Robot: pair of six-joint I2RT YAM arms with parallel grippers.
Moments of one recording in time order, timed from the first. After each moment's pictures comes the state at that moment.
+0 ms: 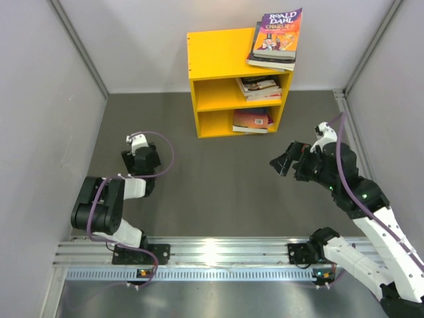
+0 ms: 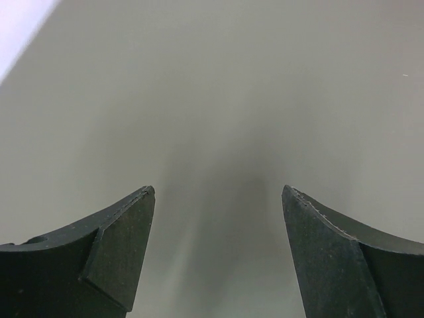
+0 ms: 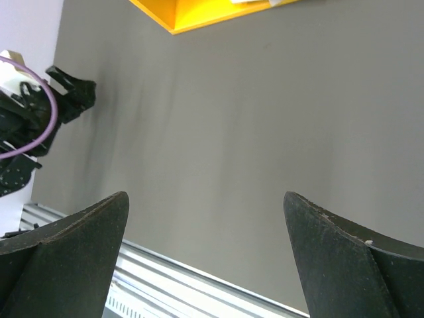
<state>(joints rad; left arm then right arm) -0.14 1.53 0.45 0.64 -0.58 -0.17 0.48 0.72 0.97 -0.72 -0.02 0.59</state>
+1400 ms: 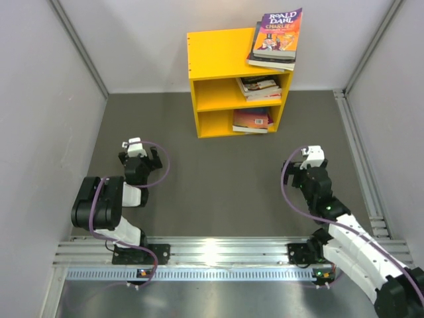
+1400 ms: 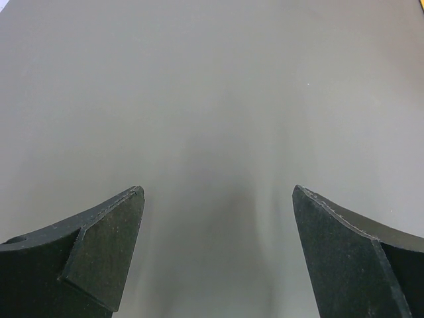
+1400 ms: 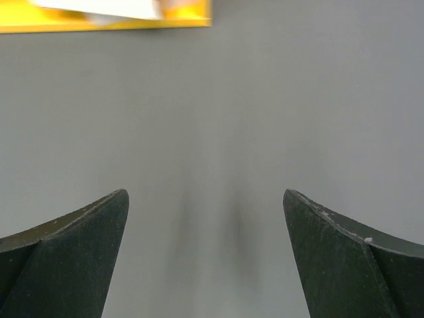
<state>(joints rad) 0.01 1.57 0.30 1.04 -0.13 -0.10 0.40 0.68 0.33 -0.01 0.30 0.15</state>
